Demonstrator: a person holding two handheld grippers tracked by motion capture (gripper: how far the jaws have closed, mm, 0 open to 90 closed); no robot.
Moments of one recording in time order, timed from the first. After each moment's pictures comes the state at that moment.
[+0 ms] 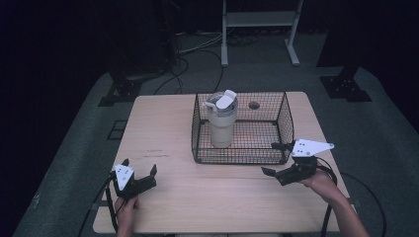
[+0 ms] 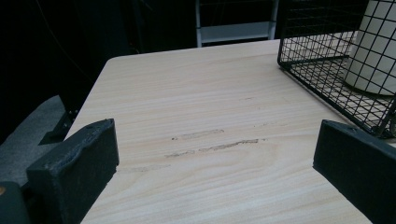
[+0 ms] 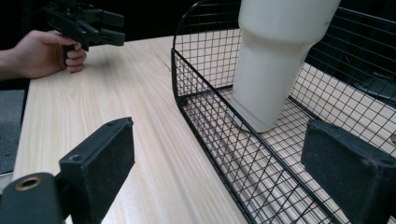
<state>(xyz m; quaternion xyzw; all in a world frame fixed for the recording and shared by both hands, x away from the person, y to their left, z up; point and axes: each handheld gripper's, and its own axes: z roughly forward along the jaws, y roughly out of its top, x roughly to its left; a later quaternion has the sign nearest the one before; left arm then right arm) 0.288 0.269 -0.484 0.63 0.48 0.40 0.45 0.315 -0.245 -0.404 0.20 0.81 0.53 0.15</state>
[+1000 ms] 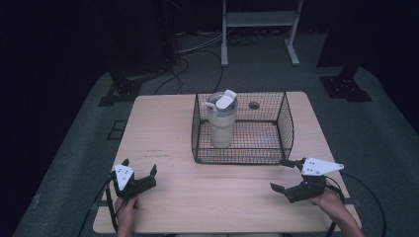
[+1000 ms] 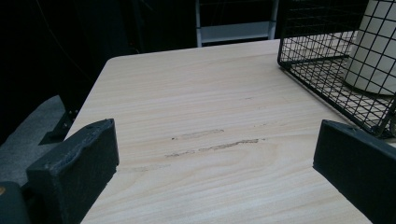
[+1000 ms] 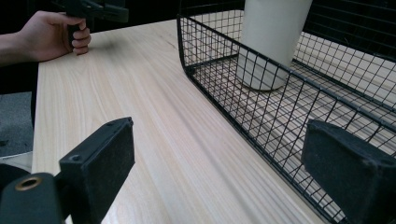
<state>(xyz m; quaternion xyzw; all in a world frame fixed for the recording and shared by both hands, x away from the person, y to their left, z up) 0.288 0.269 -0.484 0.63 0.48 0.40 0.45 0.283 -0.270 -0.445 0.23 0.80 0.54 0.14</state>
